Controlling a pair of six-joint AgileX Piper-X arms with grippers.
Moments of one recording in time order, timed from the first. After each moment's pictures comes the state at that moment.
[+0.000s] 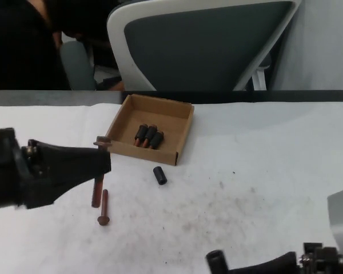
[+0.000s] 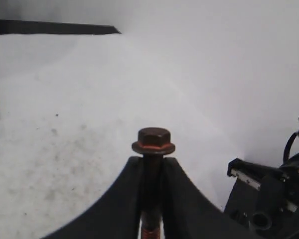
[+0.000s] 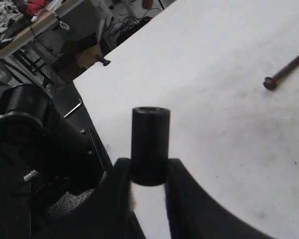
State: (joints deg) left arm -13.9 44.1 -26.0 3.5 49.0 -20.2; right arm 55.7 41.6 -17.9 0.6 -17.0 22.8
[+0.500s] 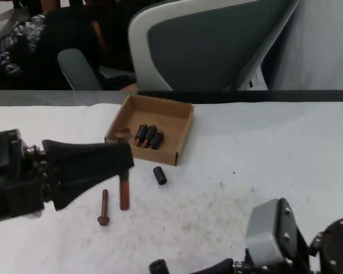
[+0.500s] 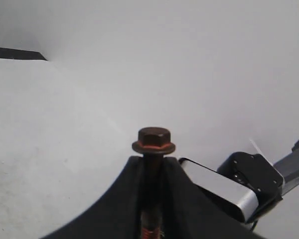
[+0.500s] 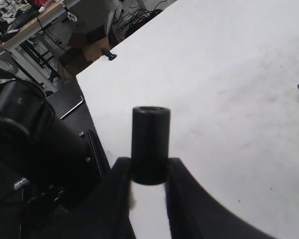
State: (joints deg) left arm -22.7 42.9 -20.8 -18.1 50.4 -39.0; right arm 59.8 61.9 -19.8 -17.6 -15.4 24.4
